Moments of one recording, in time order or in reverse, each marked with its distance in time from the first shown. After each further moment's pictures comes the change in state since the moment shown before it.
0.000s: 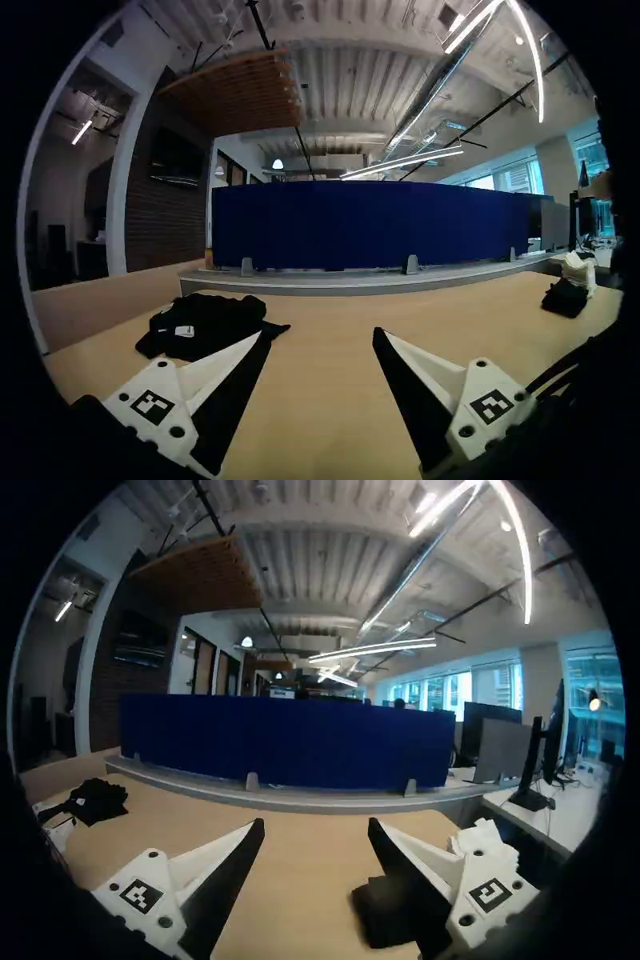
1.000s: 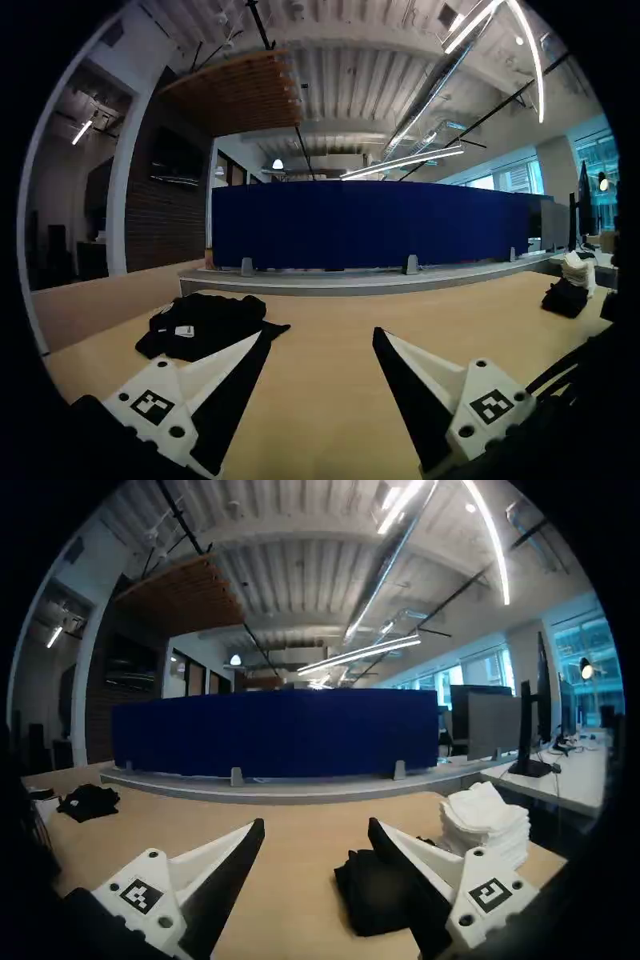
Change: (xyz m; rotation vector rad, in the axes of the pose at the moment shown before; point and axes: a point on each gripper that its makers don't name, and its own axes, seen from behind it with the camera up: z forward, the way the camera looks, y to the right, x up) left arm 0.002 0.000 -0.003 0.000 0.000 0.000; right arm -0.096 0.048 0.001 -0.009 0.048 0.106
